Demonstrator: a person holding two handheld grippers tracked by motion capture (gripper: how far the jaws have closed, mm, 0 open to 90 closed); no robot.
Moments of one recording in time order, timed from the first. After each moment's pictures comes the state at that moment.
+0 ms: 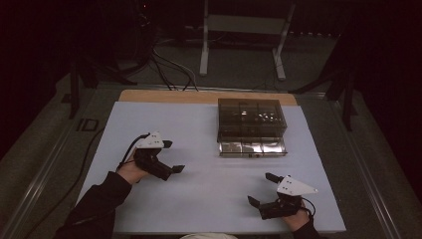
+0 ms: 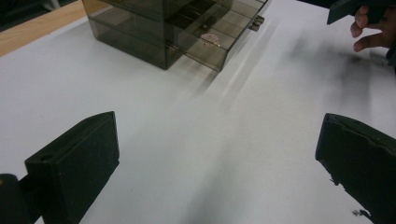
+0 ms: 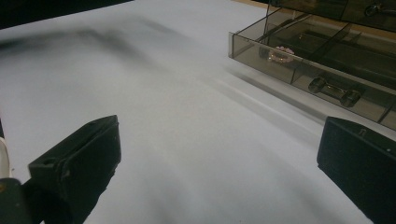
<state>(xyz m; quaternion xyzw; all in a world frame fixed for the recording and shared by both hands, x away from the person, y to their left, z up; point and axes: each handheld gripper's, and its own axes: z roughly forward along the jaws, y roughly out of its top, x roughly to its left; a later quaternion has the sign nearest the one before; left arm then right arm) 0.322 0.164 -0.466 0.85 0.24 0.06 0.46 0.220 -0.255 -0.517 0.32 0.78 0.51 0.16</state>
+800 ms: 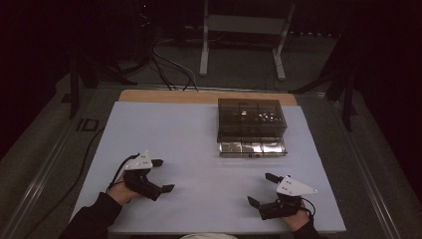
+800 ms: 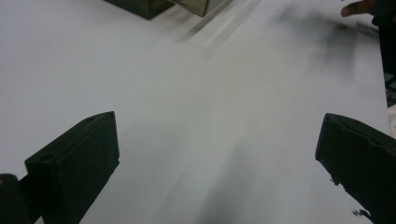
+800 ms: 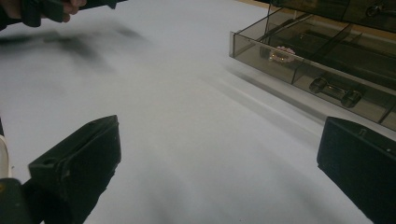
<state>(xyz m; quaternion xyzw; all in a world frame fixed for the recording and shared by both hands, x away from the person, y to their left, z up) 0.280 0.193 -0.503 0.85 0.26 0.05 0.46 0.219 -0.254 -0.517 0.32 0.78 0.51 0.16</state>
